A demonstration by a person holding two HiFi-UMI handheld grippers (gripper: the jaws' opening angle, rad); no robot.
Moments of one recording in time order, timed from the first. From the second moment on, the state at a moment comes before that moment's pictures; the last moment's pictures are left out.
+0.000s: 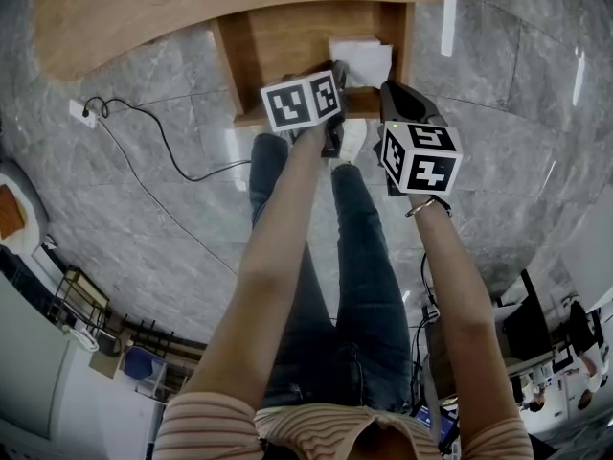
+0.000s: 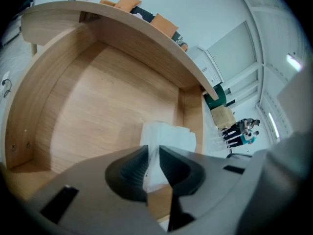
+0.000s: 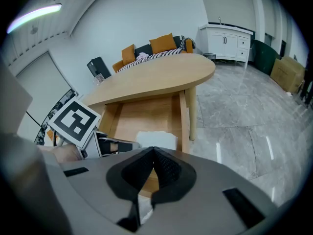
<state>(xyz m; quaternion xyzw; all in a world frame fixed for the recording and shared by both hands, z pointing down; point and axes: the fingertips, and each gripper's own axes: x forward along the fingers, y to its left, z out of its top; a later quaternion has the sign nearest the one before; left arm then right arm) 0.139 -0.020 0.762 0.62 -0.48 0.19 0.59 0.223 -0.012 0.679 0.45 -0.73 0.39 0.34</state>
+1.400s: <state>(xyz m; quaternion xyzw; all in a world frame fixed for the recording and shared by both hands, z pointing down) 0.104 -0.037 0.542 0.73 -0.53 0.16 0.40 0.202 -0.047 0.488 0.47 -0.80 0.31 0.20</state>
